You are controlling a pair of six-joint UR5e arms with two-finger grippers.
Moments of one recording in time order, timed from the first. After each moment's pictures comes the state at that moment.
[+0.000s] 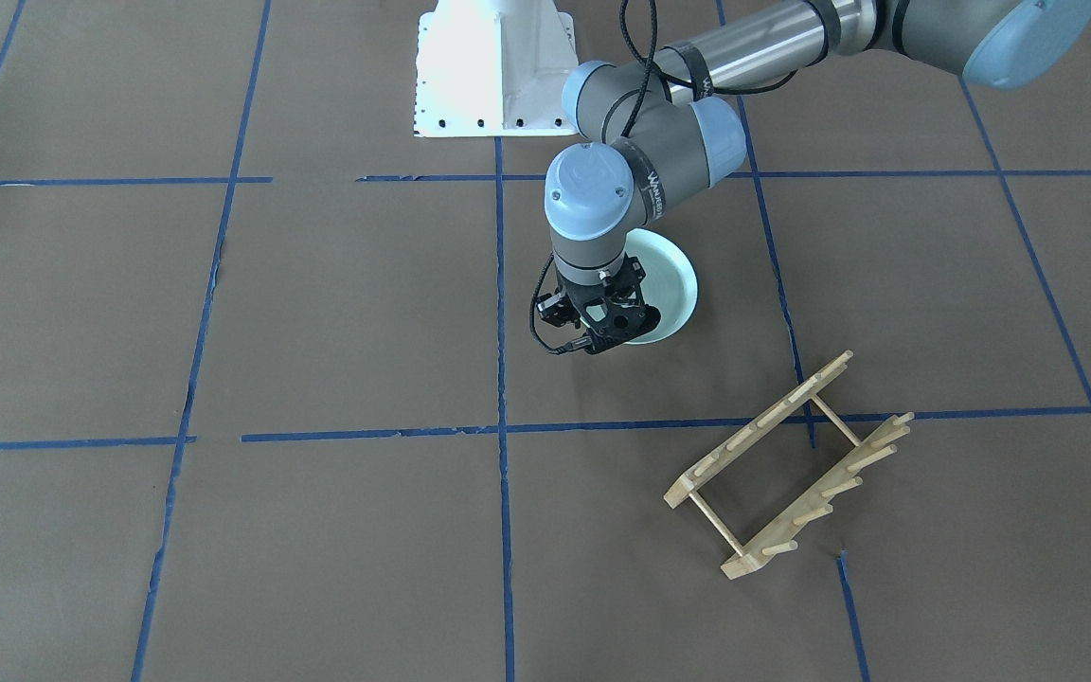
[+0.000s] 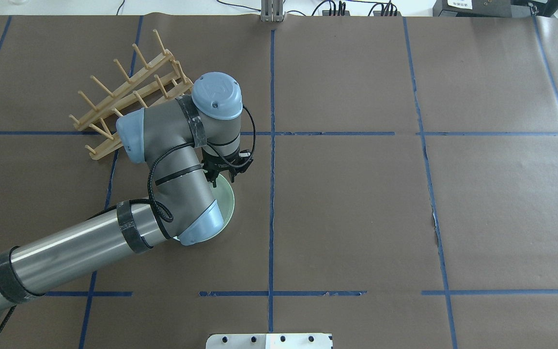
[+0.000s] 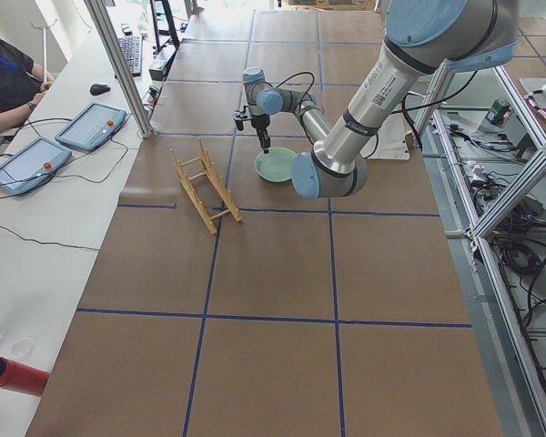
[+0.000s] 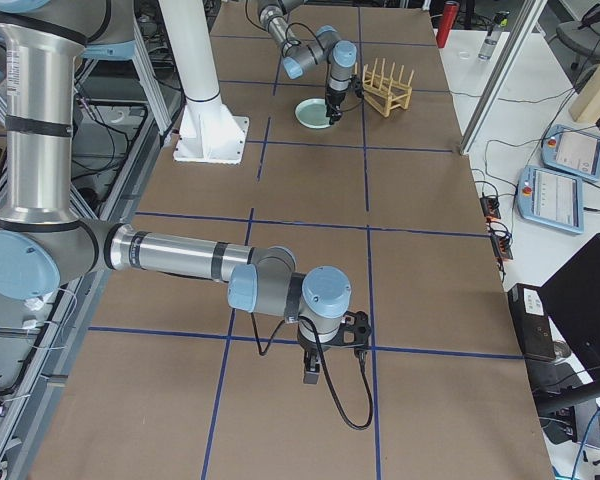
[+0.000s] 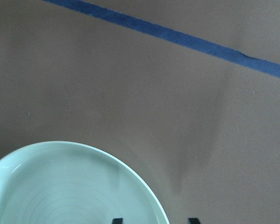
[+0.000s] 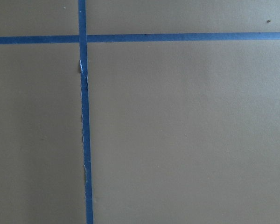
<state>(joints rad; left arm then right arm) -0.58 -2.39 -1.41 -1.46 -2.01 -1.42 1.62 -1.68 1.60 -1.60 2.30 -0.07</state>
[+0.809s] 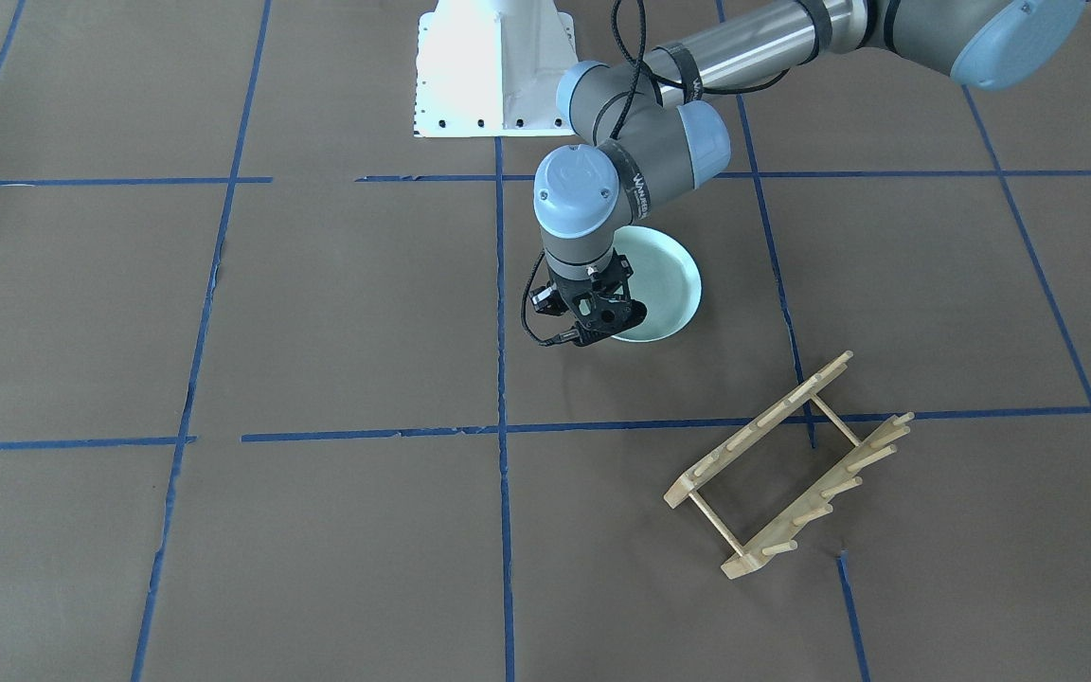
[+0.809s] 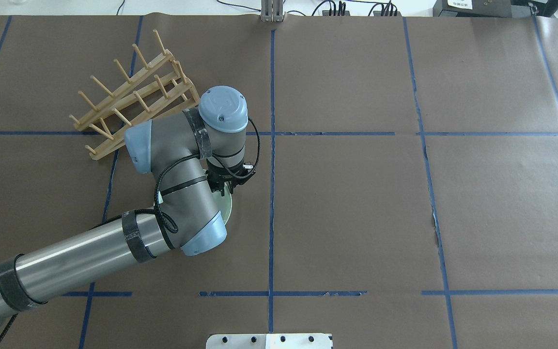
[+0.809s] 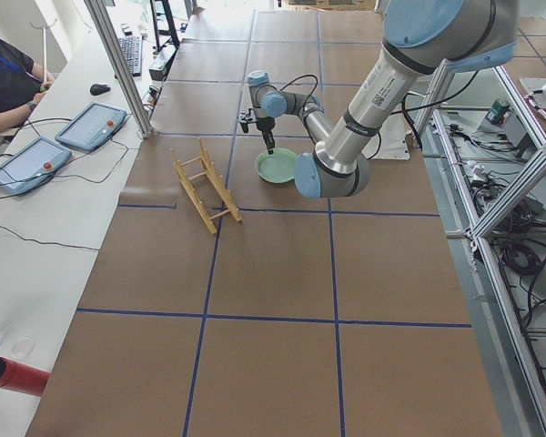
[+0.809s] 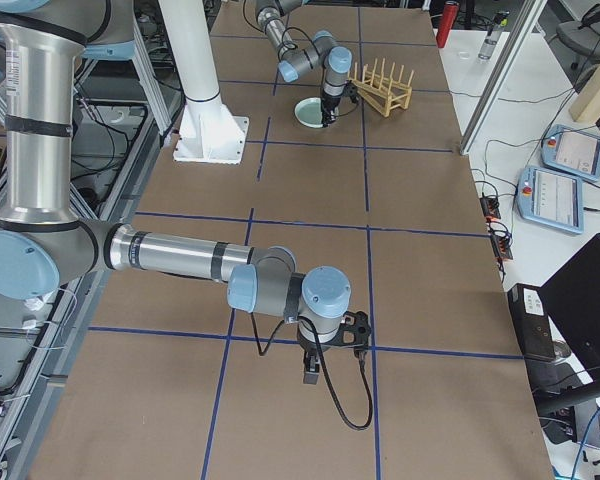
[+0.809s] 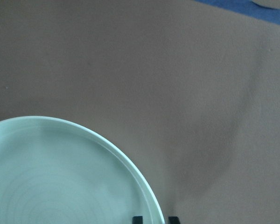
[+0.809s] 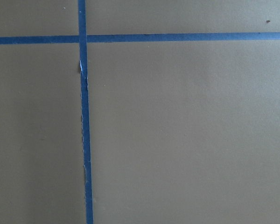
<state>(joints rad) -0.55 -2.39 -1.41 -1.48 -2.01 -1.42 1.62 -1.68 1.60 -1.60 2.30 -0.07</state>
